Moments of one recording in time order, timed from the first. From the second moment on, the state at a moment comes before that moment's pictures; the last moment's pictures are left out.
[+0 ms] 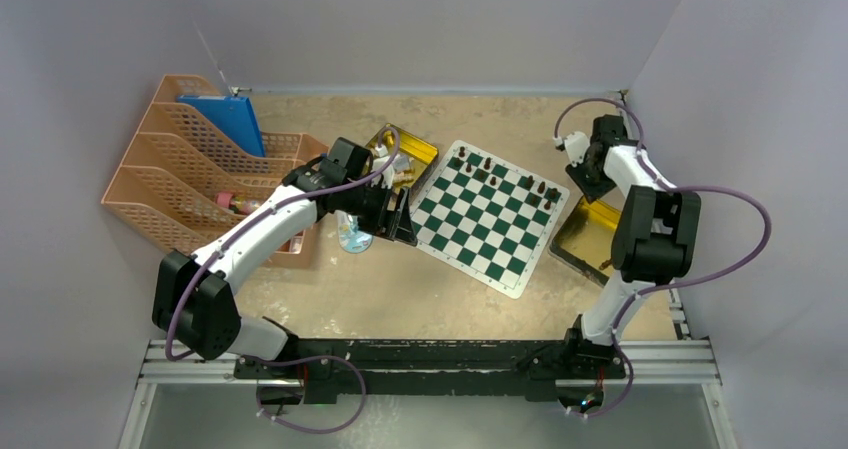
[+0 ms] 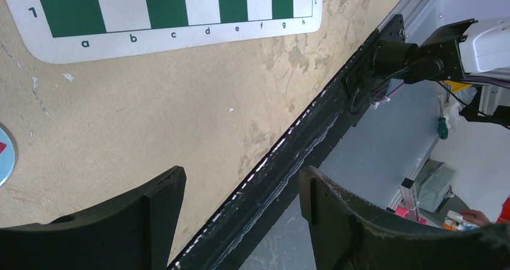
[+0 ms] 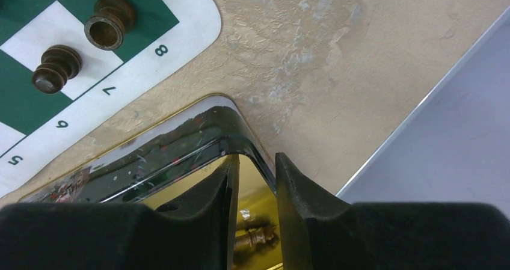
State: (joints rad) left arm -0.51 1.42 1.14 -0.71 0.63 -0.29; right arm -0.15 1.81 1.30 -0.70 0.06 -0.69
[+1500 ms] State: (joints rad) left arm -0.51 1.32 1.11 -0.72 0.60 -0.26; right arm -0.37 1.67 1.05 -0.60 0.24 -0.44
